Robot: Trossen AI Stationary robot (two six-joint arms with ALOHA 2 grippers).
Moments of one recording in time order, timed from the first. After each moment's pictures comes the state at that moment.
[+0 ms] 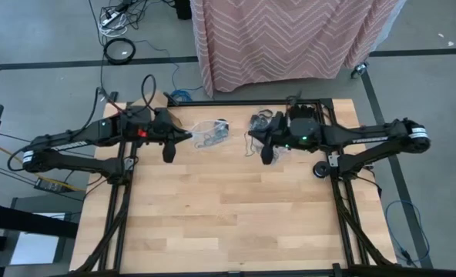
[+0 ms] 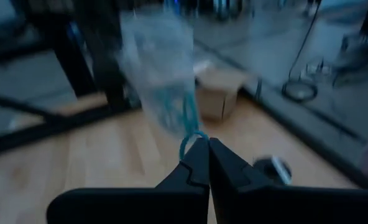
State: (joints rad) left arm 0.22 0.89 0.94 -0.44 0.02 -0.18; right arm -0.03 1.15 0.88 0.03 0.31 0.22
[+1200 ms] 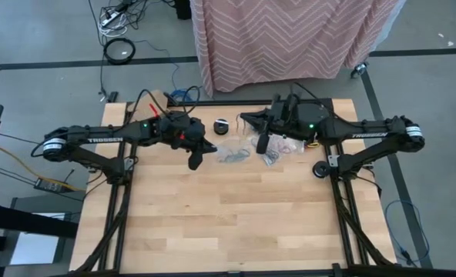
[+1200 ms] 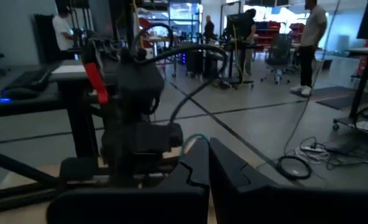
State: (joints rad) left arm 0.21 1.25 0.94 -0.20 0.23 -0.19; right arm -0.03 1.23 1.11 0.14 0.31 0.01
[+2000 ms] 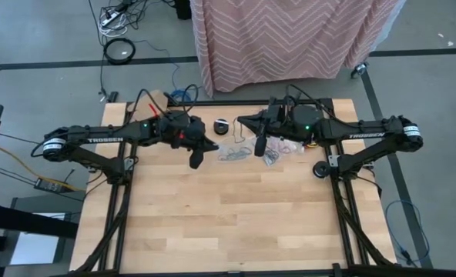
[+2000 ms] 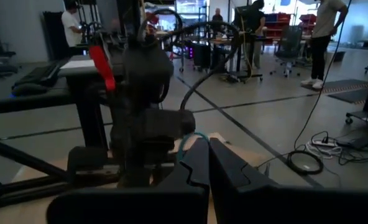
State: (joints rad) left arm 0.21 1.25 0.94 -0.15 0.22 -0.19; right arm -0.03 1.26 1.11 0.14 0.27 0.03
